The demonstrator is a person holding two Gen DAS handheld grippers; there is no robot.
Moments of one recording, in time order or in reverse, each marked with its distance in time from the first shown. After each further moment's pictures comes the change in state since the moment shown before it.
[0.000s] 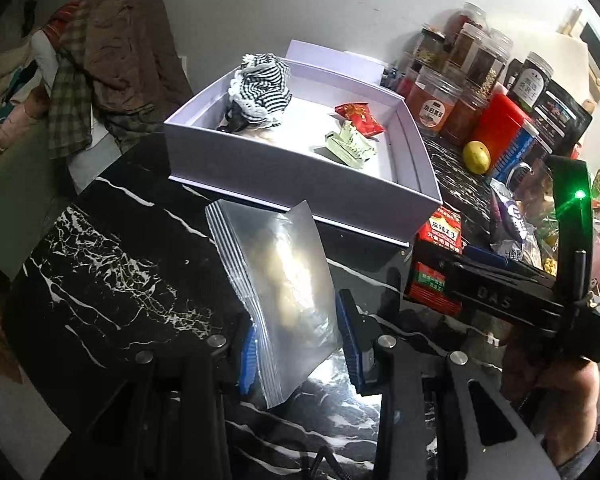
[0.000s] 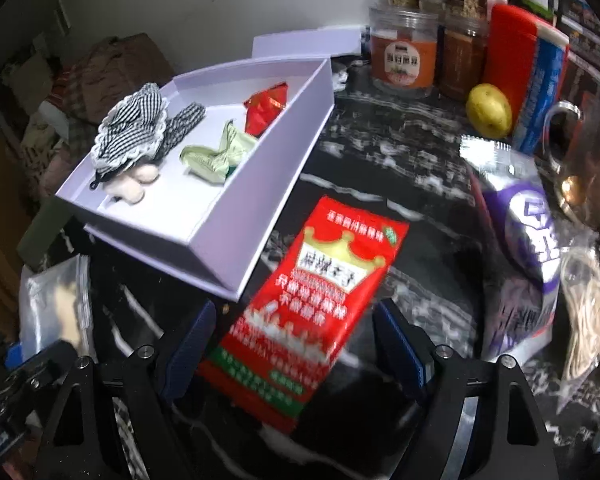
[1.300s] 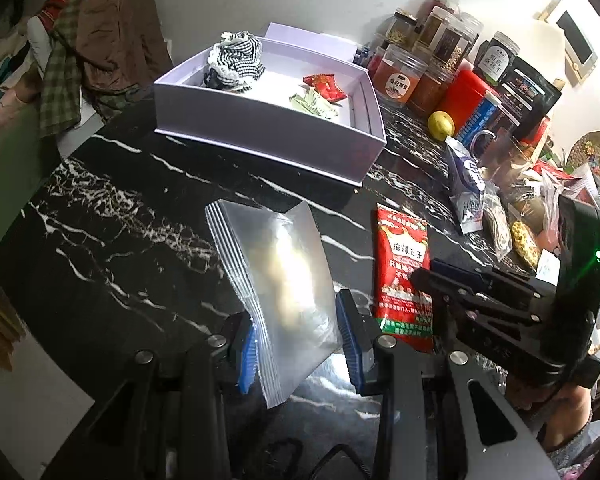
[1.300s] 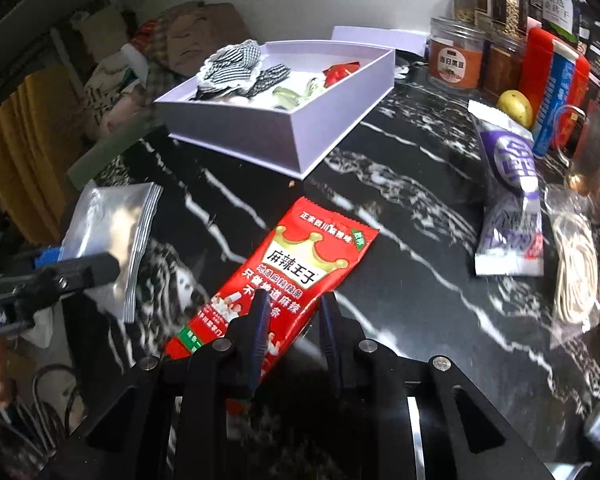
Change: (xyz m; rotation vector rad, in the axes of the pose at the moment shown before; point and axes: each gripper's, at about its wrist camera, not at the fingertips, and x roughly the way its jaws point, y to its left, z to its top) left arm -0.031 -0.018 -0.046 0.010 0.060 -0.071; right arm -0.057 -0.001 -0.074 -0.224 0.039 0.174
